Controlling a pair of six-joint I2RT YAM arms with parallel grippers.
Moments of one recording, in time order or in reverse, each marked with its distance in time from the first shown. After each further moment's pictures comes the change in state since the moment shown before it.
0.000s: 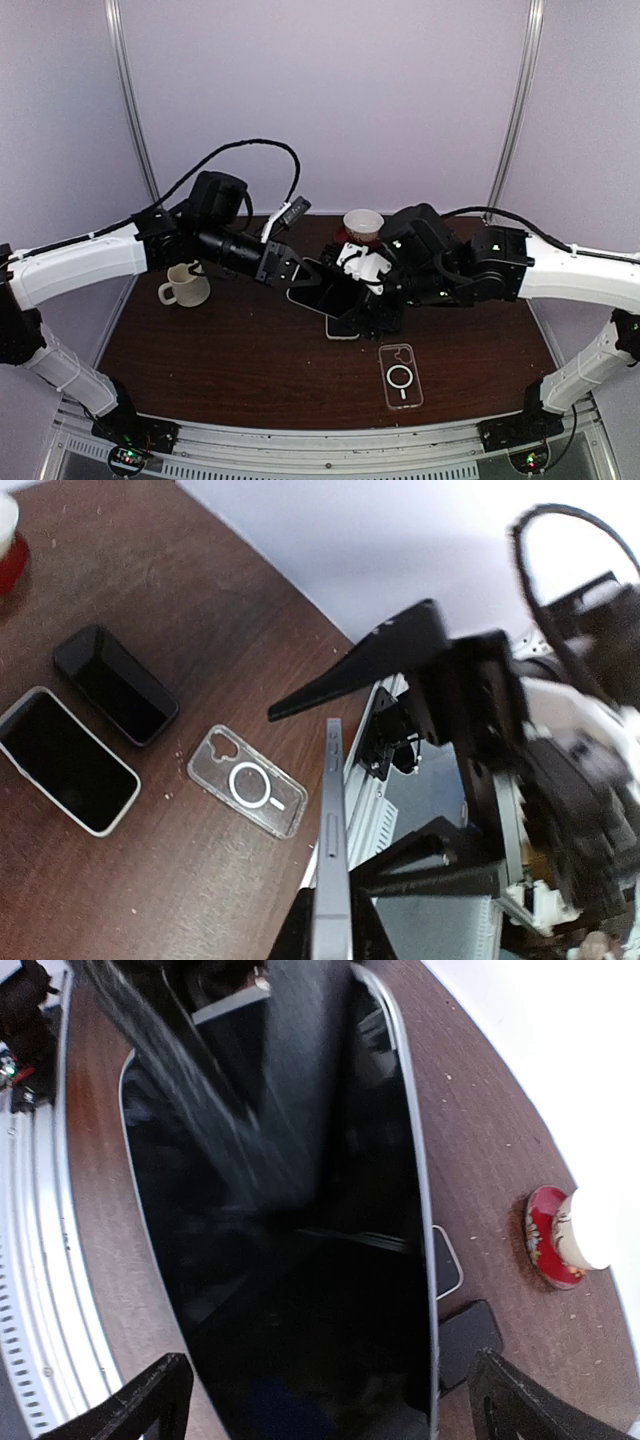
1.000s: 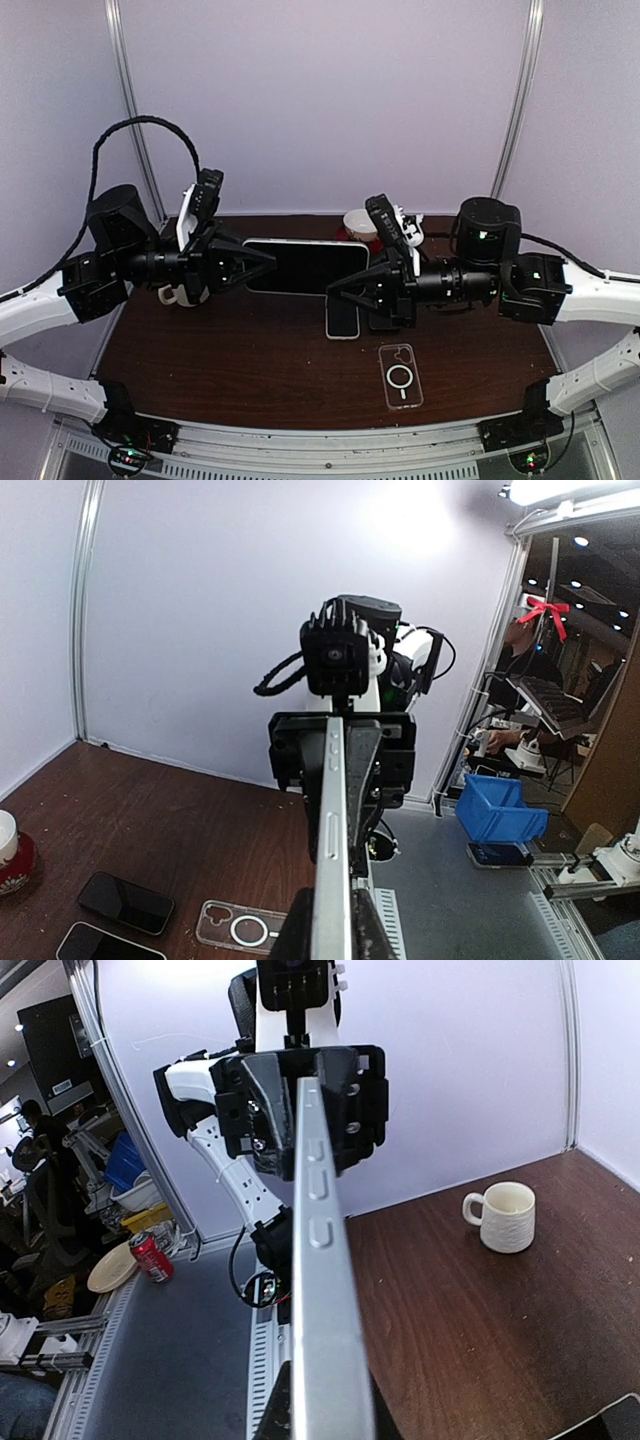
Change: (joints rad) left arm -0.080 -0.474 -0.324 0.470 -0.048 0.203; right arm -0.012 -0.267 -0.288 0.667 -0.544 0.397
